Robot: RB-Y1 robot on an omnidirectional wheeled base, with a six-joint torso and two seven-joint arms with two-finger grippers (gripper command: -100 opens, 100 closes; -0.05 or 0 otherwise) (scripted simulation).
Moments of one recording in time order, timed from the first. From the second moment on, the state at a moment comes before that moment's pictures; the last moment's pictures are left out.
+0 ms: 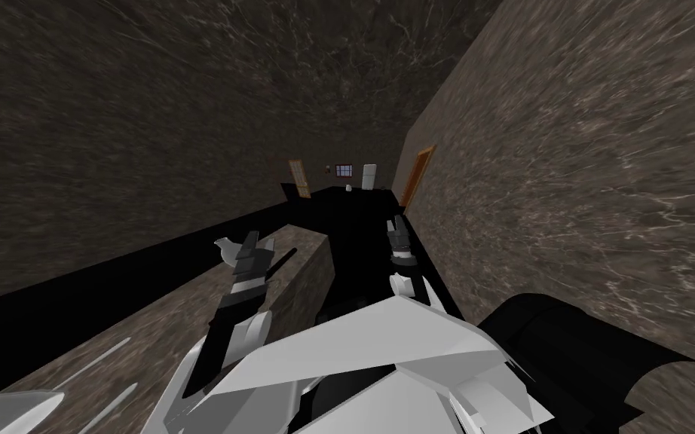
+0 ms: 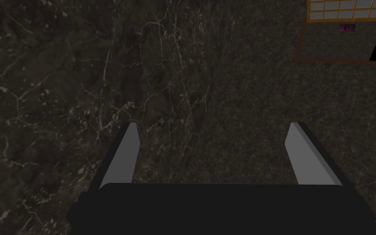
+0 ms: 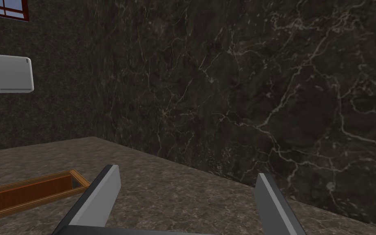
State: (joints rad) left arm 0.47 0.12 0.01 -2.29 -0.06 -0.26 0.08; right arm 0.51 -0.01 -0.05 -2.25 0.03 -0.56 0.10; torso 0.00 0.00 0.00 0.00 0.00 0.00
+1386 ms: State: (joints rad) left arm 0.44 0.19 0.19 -2.33 0.14 0.11 0.18; right arm 0.51 -0.01 -0.05 -2.25 0.03 -0.56 0.10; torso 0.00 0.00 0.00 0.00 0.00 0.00
